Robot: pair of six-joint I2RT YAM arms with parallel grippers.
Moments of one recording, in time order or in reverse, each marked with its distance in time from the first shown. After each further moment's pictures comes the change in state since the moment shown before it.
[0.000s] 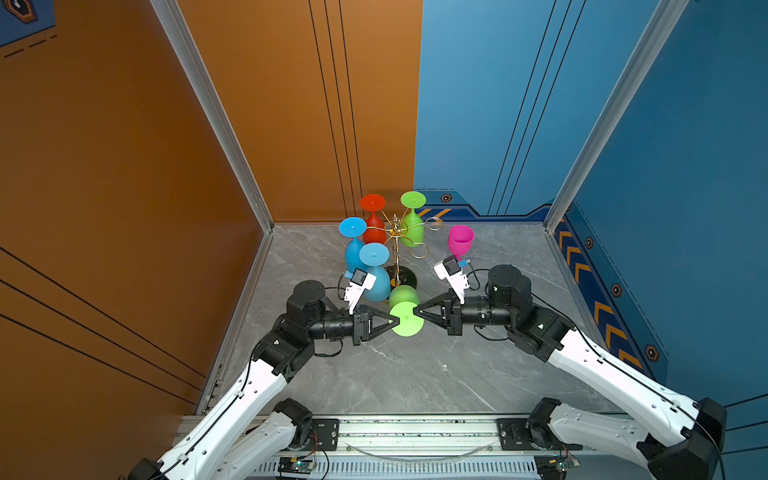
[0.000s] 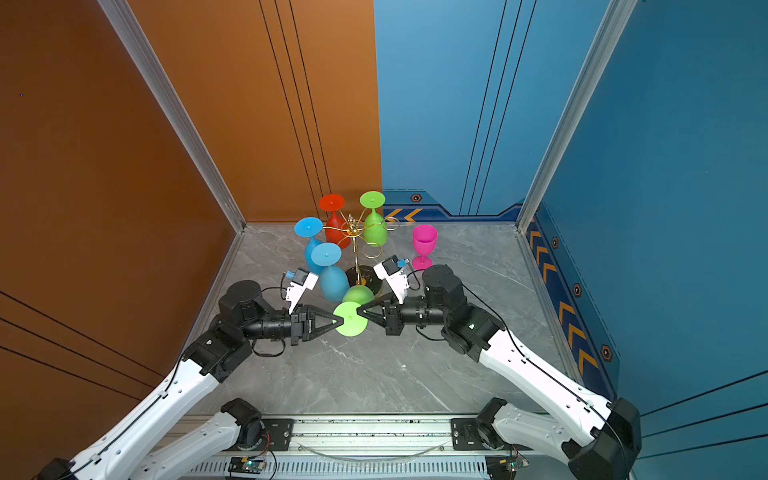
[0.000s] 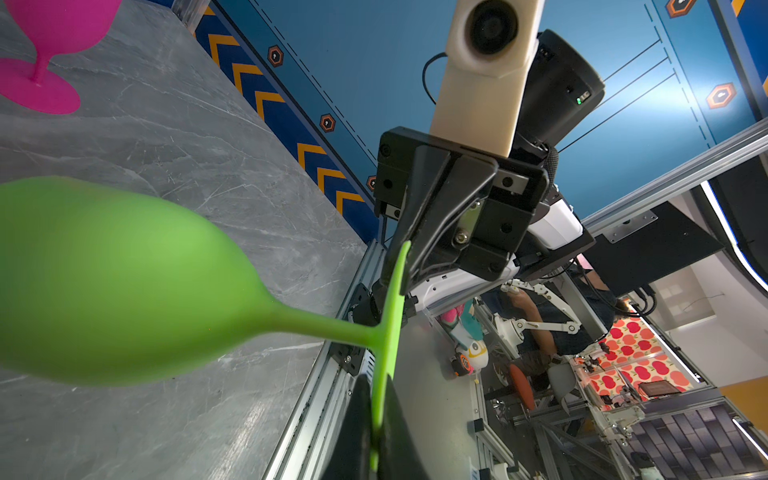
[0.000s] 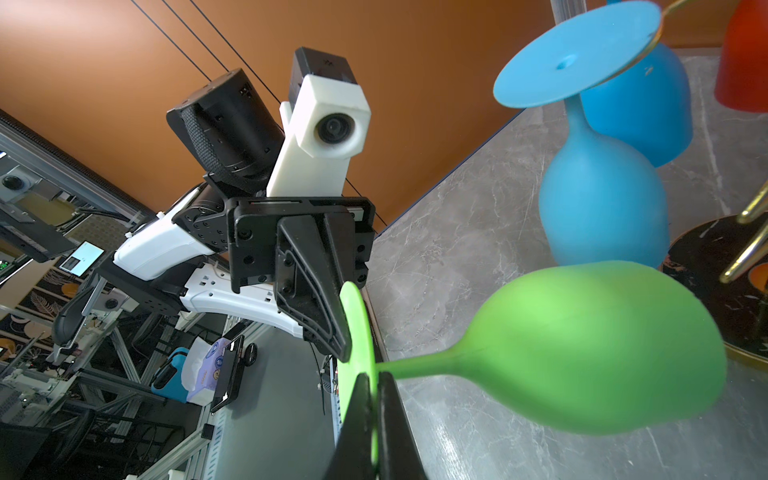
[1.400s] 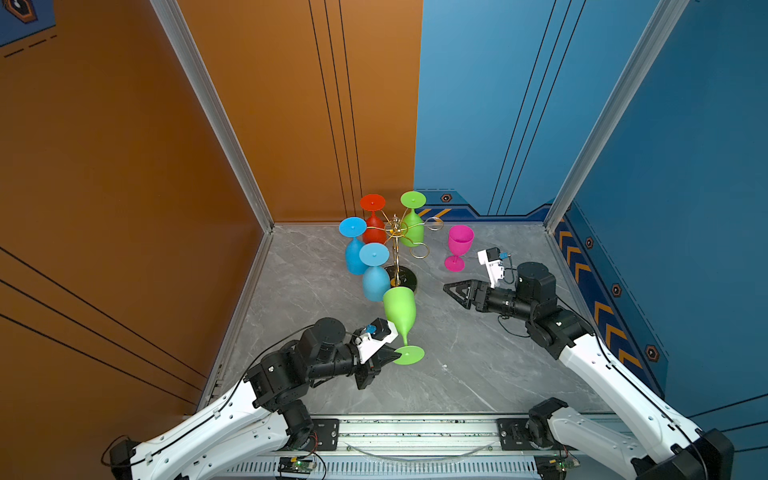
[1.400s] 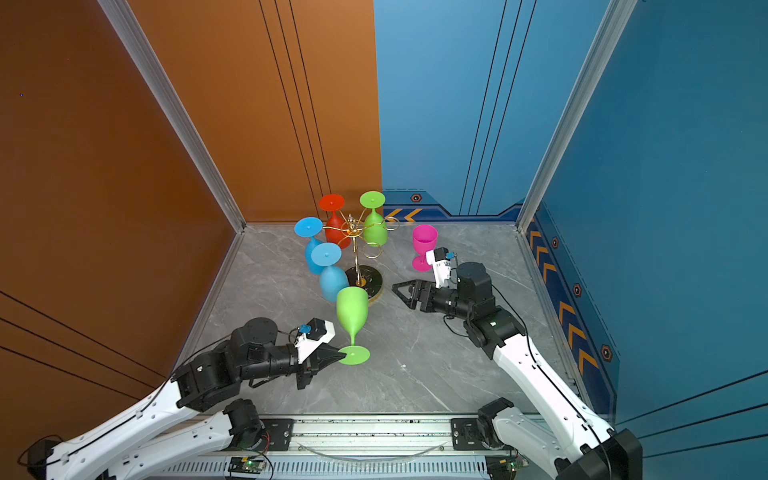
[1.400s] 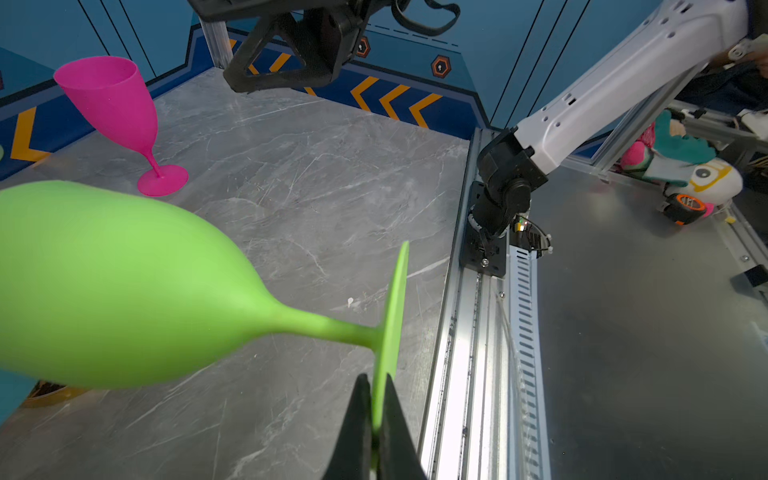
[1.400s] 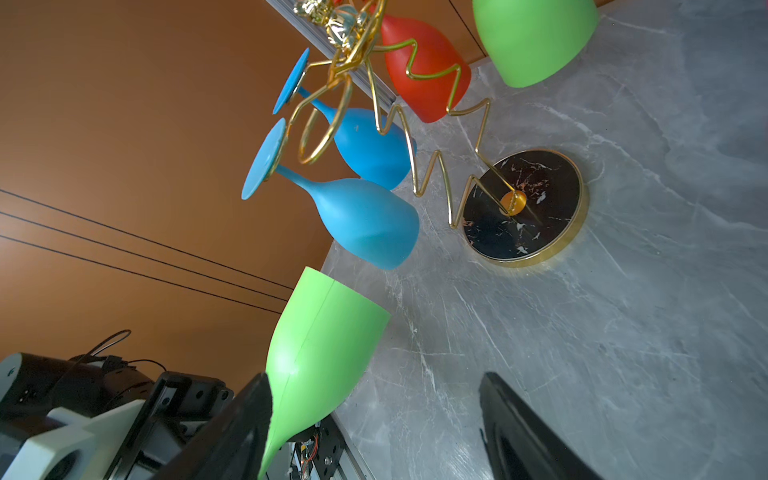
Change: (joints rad) left arm -0.460 -0.150 -0.034 -0.334 -0.646 0.709; right arm -0.330 -0.072 -0.121 -0.071 0.092 0.206
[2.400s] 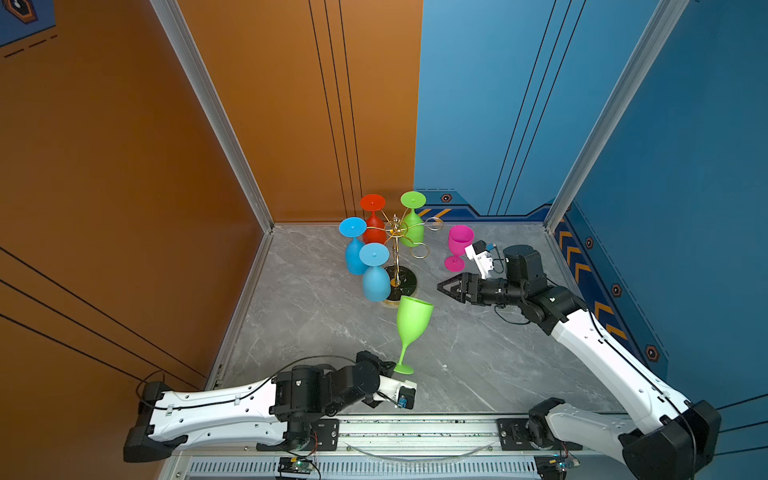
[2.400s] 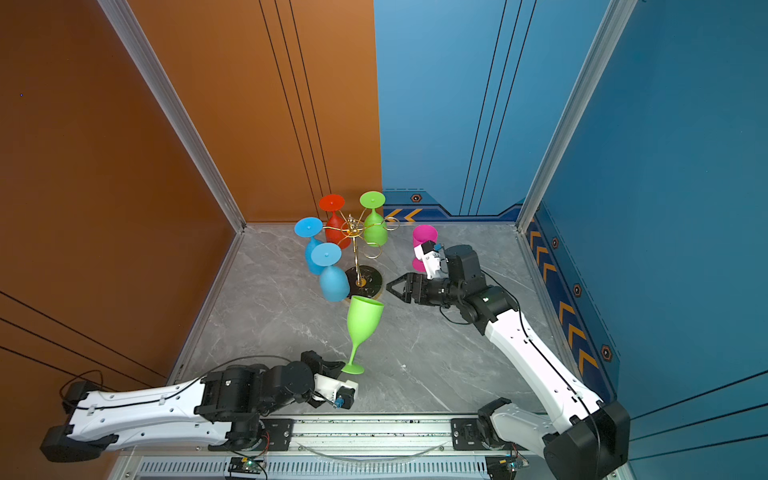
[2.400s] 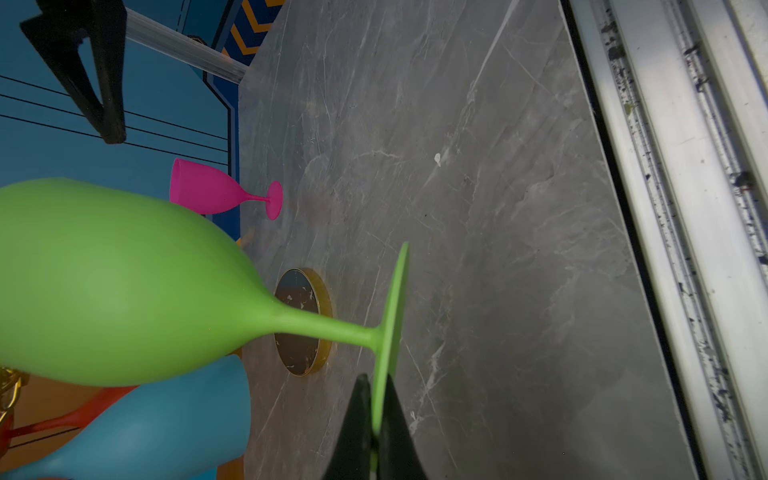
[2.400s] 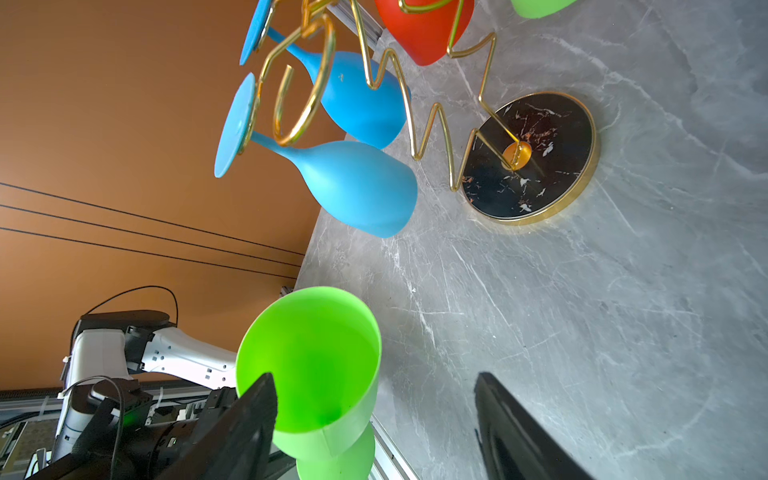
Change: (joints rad) left arm -0.440 0.087 -0.074 -0.079 -0.747 0.713; right arm 0.027 0.163 0.232 -0.277 -0.058 -0.095
